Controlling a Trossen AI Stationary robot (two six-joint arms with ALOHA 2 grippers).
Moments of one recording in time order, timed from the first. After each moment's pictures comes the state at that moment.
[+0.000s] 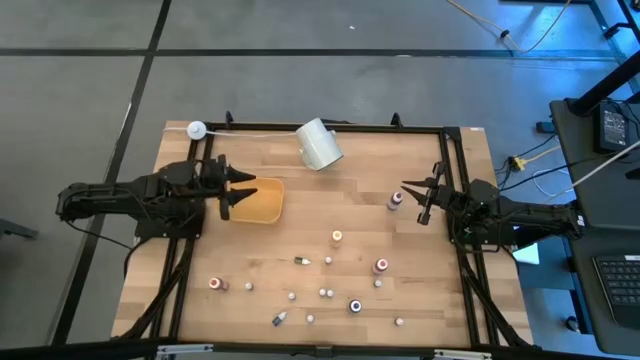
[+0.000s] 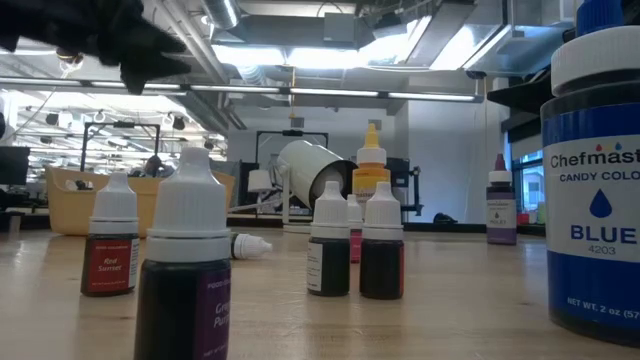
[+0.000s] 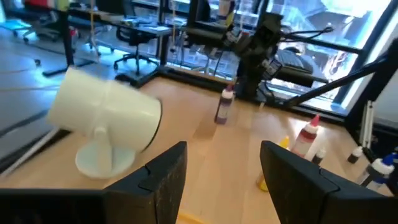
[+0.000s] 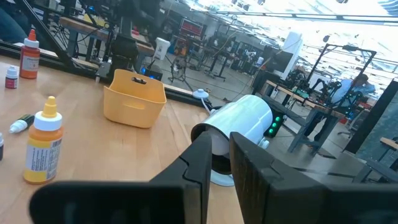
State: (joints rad) left arm 0.12 0.38 0.37 -0.14 -0.10 -0.22; right arm -0.11 0.07 0.01 0.13 0.18 -0.38
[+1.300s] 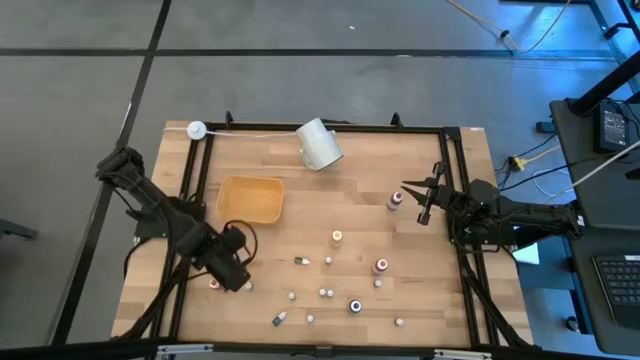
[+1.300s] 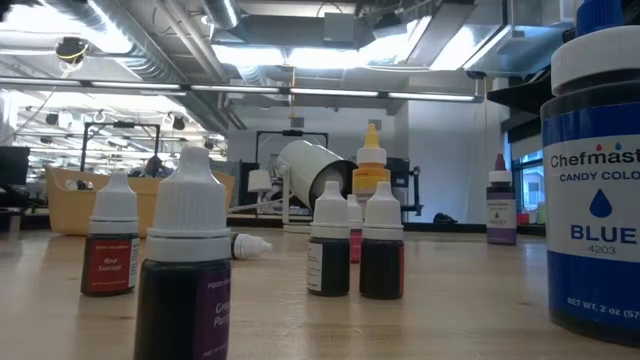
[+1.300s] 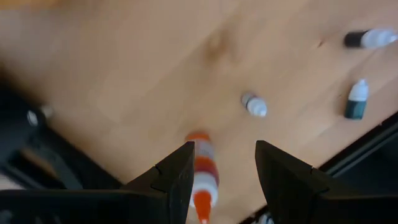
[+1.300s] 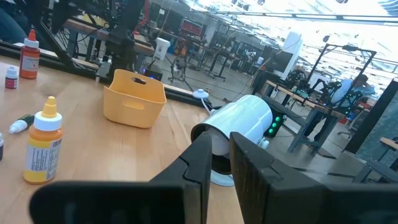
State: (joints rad) left arm -0.68 1.39 1.16 -1.21 -0.02 -1.58; right arm -0.11 0.07 0.01 0.13 0.18 -0.38
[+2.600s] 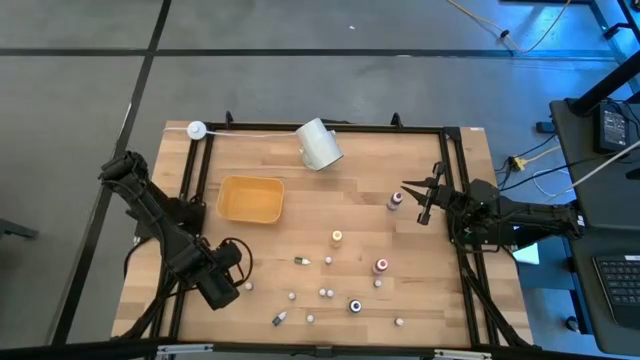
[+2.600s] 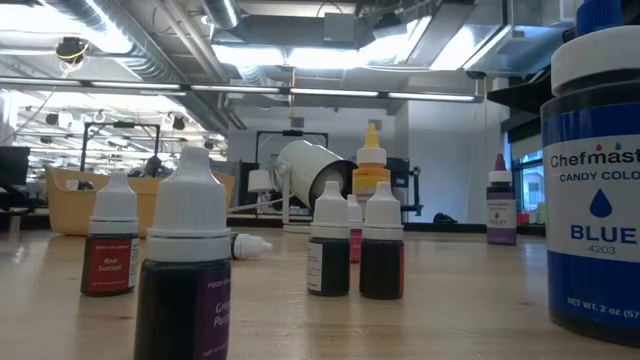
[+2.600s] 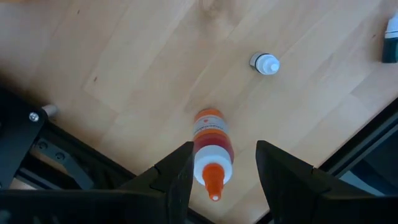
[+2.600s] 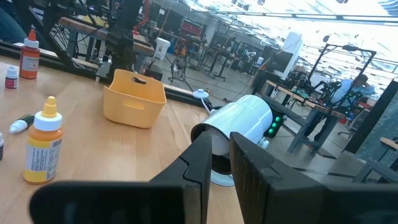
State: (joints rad) left arm -0.81 1.45 1.16 -1.20 -0.03 -1.51; right arm -0.11 0.07 0.01 0.13 0.18 -0.38
